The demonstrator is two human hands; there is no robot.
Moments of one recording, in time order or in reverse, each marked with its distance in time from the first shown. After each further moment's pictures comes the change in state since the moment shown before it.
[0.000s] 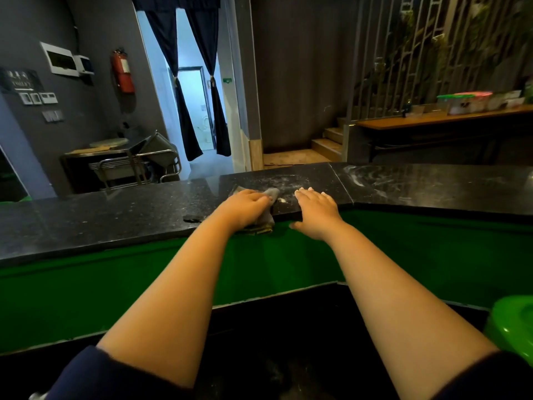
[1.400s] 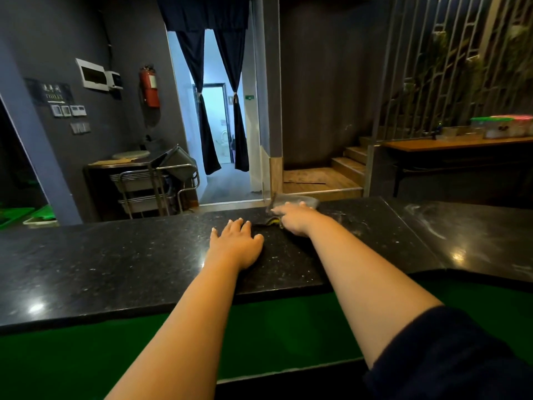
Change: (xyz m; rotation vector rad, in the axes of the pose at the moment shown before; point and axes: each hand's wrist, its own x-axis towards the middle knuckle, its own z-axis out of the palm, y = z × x) left_hand 0.077 -0.116 -0.017 0.199 0.009 -0.215; right_hand 0.181 -0.095 0.008 0.049 -0.219 -0.072
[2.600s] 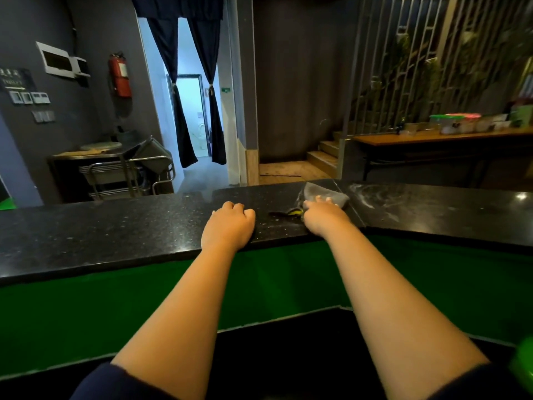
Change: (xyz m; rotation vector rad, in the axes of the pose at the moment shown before) left_hand -0.075 0.072 0.005 -0.005 0.170 0.140; right_hand -0.127 0.085 0.001 0.003 0.117 0.348
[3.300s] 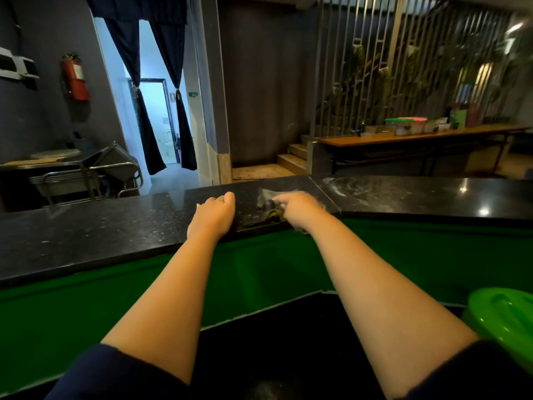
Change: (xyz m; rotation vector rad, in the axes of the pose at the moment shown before) left_hand -0.010 -0.010 -0.008 0.164 0.112 0.221; right_hand -0.057 -0.019 -0.008 0.312 0.018 -0.042
